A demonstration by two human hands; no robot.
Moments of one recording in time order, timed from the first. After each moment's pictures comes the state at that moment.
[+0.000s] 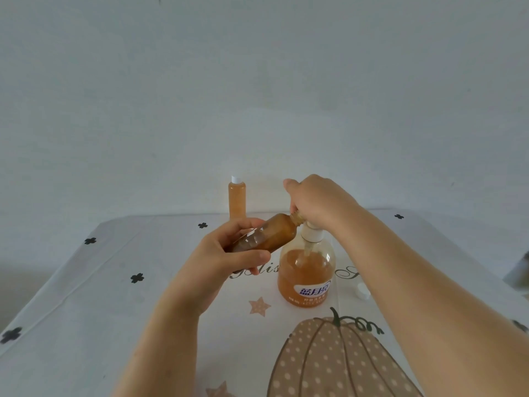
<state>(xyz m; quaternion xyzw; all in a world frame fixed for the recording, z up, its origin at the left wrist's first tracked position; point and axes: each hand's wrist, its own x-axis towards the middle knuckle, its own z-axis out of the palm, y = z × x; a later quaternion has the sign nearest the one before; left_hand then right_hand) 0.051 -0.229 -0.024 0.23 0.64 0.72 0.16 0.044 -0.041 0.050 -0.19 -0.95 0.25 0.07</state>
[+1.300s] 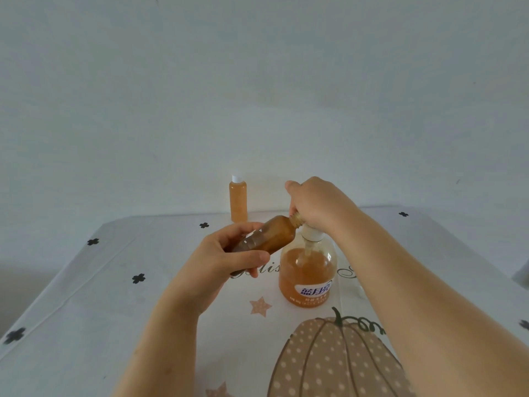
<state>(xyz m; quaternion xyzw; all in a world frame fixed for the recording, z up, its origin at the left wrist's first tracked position) 0.049 -0.230 -0.026 0.23 0.66 0.70 0.18 0.042 -0.044 0.045 -0.19 -0.95 0.24 0.04</state>
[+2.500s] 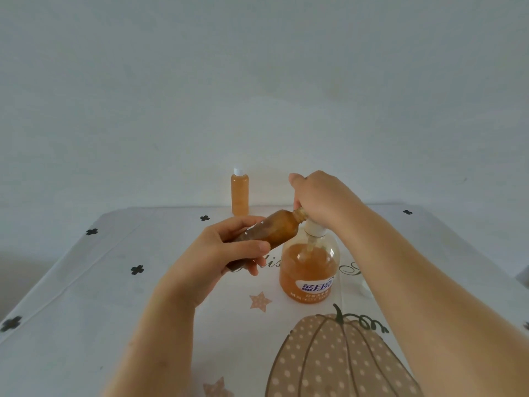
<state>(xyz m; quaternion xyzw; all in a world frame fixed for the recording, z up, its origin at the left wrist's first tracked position) 0.050 -0.233 -0.019 0.23 0.64 0.70 0.21 0.043 -0.042 0.046 -0.14 -0.98 0.14 0.04</state>
